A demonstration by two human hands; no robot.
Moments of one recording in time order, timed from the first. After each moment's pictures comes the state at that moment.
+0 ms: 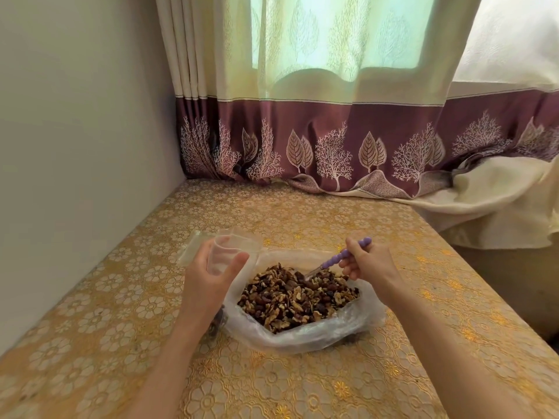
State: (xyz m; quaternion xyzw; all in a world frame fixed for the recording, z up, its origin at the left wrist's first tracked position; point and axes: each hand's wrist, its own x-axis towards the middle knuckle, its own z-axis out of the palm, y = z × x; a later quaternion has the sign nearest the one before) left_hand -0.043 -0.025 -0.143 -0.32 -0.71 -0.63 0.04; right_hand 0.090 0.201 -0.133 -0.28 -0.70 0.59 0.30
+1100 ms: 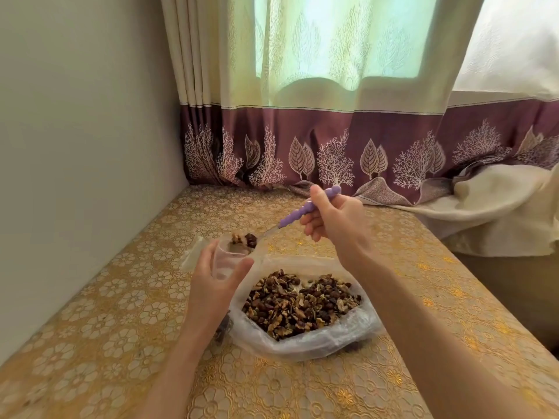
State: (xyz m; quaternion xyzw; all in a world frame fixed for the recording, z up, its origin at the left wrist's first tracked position) left_hand -0.043 -0.023 -0.148 -0.30 -0.72 -0.63 0.03; right_hand 0.059 0.133 -0.048 -0.10 -0.68 0.62 0.38
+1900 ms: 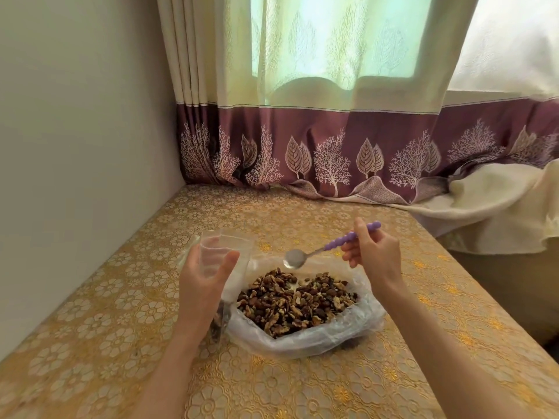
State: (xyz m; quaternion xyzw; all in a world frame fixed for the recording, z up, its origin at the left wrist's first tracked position) left_hand -0.045 -0.027 -0.141 -0.29 -0.67 -0.68 0.07; right_hand 0.092 0.179 -0.106 -0.23 -0.66 0.56 0.45
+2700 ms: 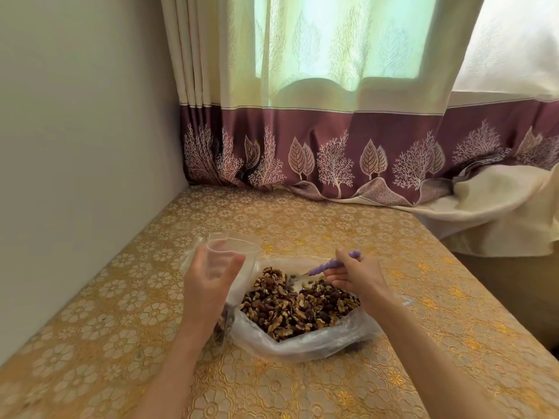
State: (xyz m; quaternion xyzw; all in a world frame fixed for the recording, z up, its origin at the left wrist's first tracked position) left_hand -0.045 -0.025 -0.142 -0.30 -0.67 -0.67 0.08; right_hand 0.077 0.179 -0.130 -0.27 -0.63 0.67 0.28
